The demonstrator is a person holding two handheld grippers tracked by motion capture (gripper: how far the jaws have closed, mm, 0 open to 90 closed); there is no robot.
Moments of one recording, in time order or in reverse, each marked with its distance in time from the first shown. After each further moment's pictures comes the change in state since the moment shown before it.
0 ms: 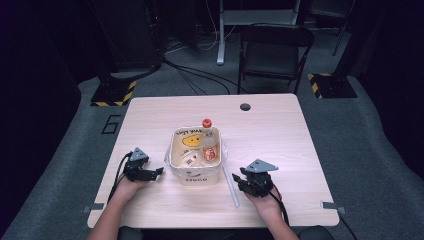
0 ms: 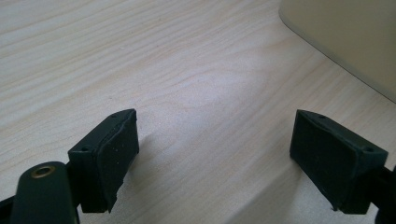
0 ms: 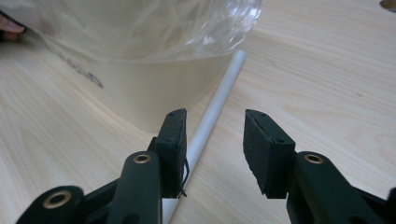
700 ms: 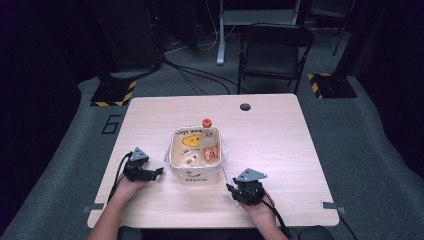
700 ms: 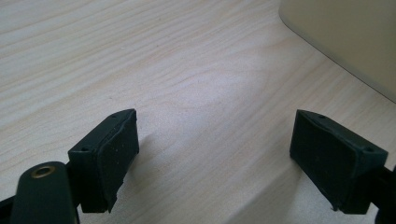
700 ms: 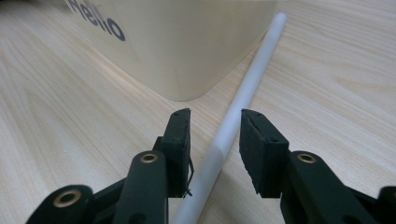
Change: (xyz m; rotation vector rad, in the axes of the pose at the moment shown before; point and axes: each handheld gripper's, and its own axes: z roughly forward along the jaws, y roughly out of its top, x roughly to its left) left arm 0.000 0.000 0.000 0.005 -0.001 0.000; right arm 0.020 -0.021 0.020 0.069 0.036 -0.033
